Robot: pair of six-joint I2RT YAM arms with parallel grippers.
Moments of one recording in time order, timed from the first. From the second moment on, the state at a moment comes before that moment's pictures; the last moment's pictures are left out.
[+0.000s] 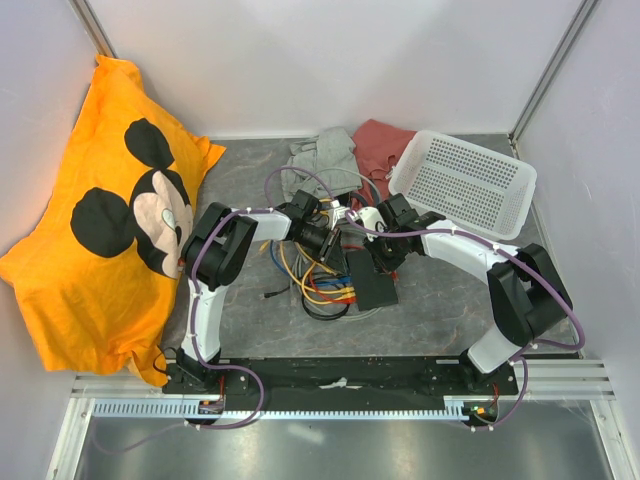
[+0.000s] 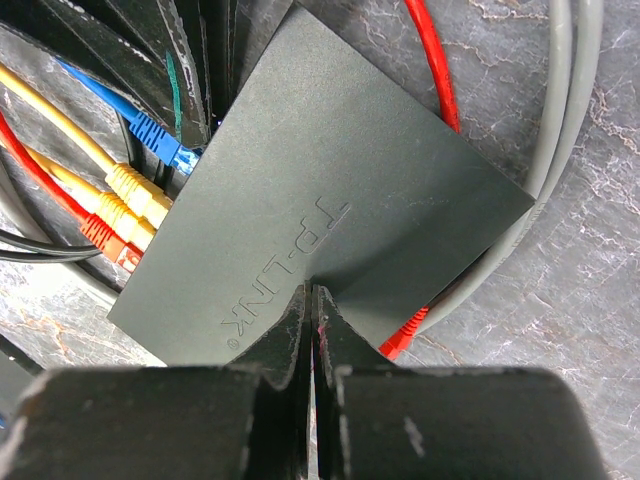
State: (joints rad) left arm -0.53 2.16 1.26 -0.22 1.04 -0.04; right arm 0.52 1.61 1.01 -0.55 -0.26 -0.18
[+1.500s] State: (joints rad) left arm -0.54 2.08 1.26 -0.34 0.83 -0.09; right arm 0.53 1.59 0.99 -0.50 -0.24 -0.19
